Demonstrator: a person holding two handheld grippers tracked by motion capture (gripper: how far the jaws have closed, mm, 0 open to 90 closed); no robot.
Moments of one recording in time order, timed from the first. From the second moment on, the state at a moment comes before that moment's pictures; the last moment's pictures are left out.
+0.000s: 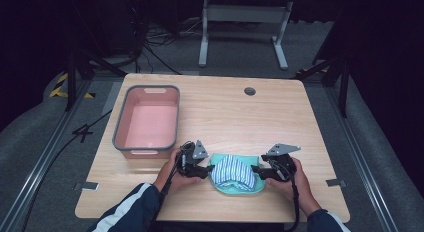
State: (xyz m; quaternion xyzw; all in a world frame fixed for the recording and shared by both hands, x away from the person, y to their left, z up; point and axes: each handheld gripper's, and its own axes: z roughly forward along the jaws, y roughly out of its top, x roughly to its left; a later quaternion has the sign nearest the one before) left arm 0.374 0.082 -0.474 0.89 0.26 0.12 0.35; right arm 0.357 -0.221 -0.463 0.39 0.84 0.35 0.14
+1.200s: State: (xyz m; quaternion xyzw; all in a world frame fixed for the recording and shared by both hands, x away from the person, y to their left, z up) left arm 0.376 0.071 -0.478 0.90 0.22 0.06 0.38; right arm 0.354 -0.219 -0.475 0.36 0.85 0.38 0.10
